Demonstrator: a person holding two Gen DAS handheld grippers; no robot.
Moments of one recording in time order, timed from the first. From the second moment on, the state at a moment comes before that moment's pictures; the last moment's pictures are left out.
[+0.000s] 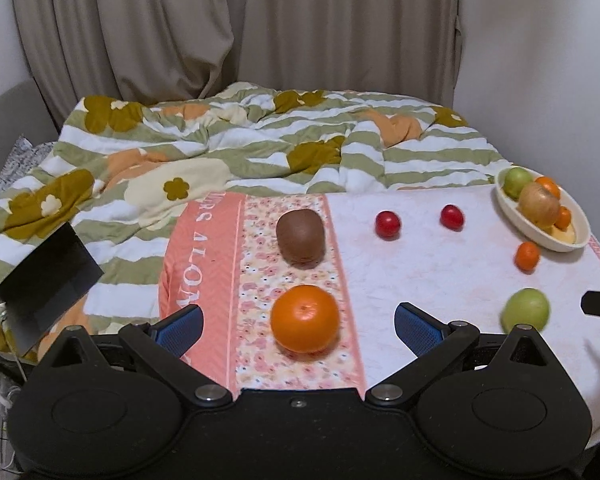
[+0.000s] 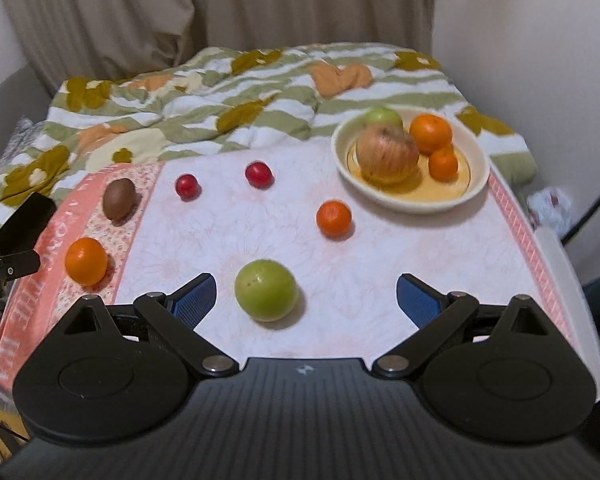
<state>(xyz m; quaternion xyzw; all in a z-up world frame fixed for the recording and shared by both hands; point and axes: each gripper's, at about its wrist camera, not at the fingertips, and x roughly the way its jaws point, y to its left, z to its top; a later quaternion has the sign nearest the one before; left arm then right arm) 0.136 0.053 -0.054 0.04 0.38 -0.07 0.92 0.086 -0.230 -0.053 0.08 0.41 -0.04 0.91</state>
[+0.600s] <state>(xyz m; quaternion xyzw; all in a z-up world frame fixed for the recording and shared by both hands) 0.186 0.056 -0.108 0.04 0.43 -0.10 0.90 0.121 -0.200 -0.106 0.09 0.45 -0.06 0.89</state>
